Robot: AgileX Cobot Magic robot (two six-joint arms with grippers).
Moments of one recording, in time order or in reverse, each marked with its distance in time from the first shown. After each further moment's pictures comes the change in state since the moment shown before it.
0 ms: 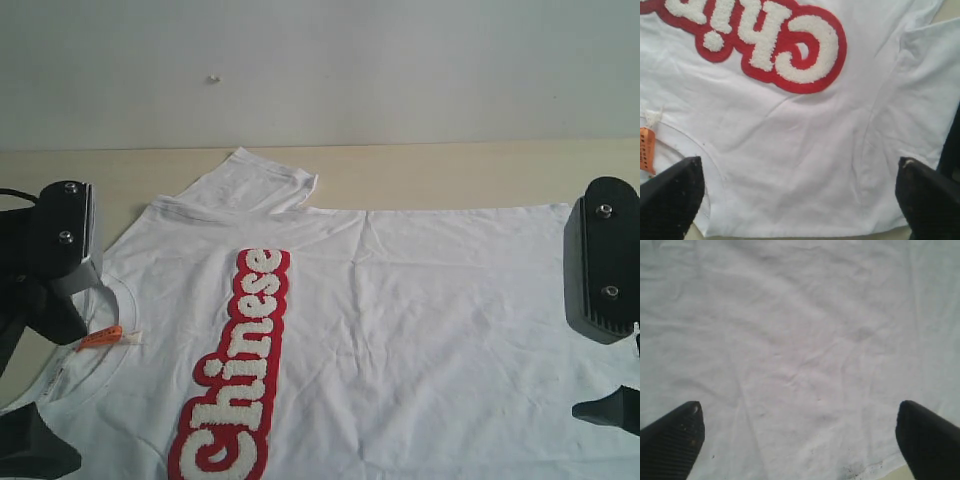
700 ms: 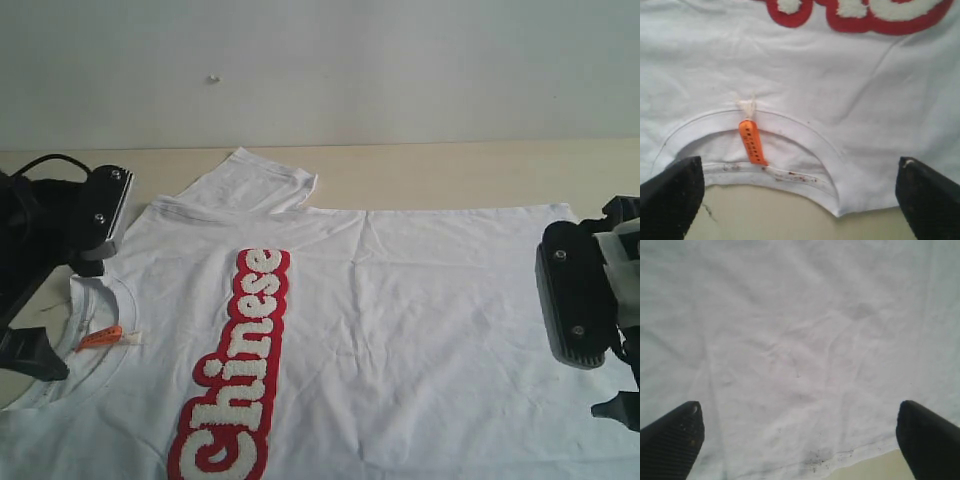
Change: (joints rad) left arm 0.137 0.320 -0.205 0.139 -0.058 0.369; right arm 0.000 0.170 0.000 -0.185 -0.090 -0.071
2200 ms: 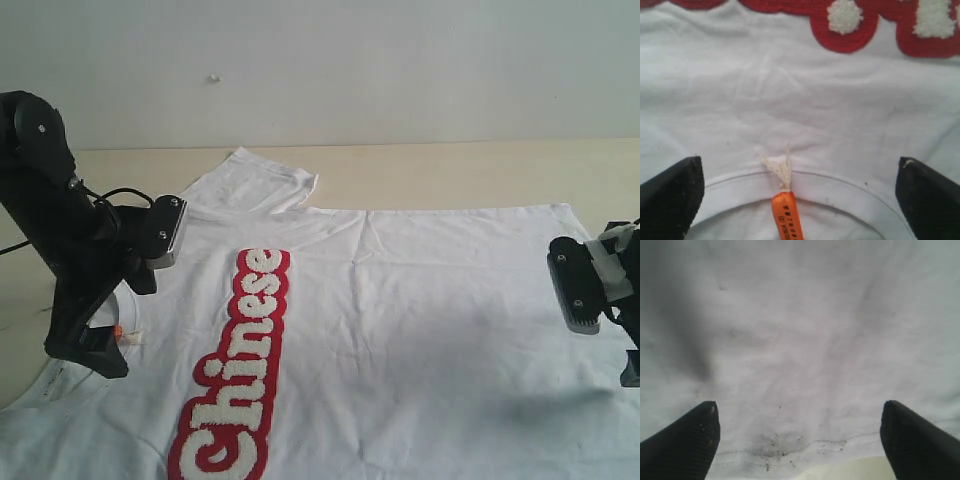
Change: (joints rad) left arm 0.026 0.339 -0.151 -0.105 -0.075 0.130; right arm -0.306 0.527 -0.196 -0.083 -0.114 -0.216
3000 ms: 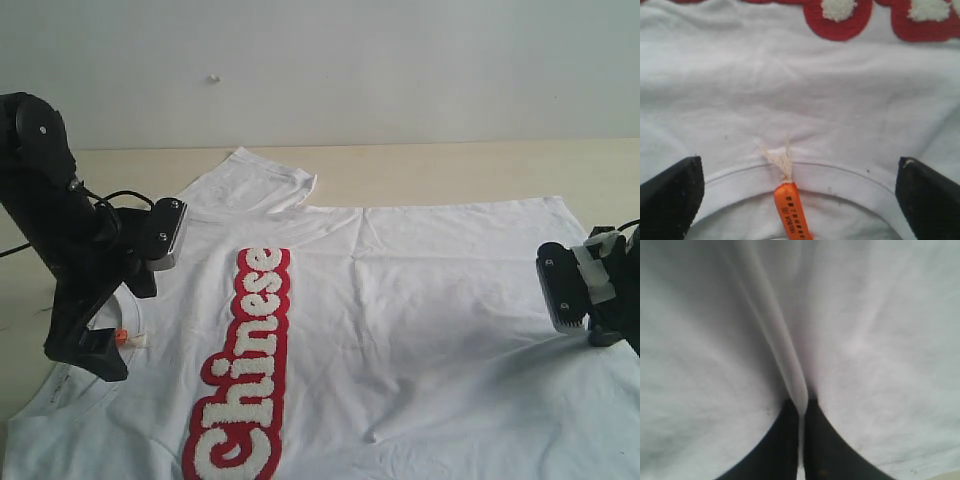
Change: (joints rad) left arm 0.000 0.004 0.000 -0.004 0.011 0.000; right arm -0.007 0.116 -0.022 0.009 -0.092 -0.018
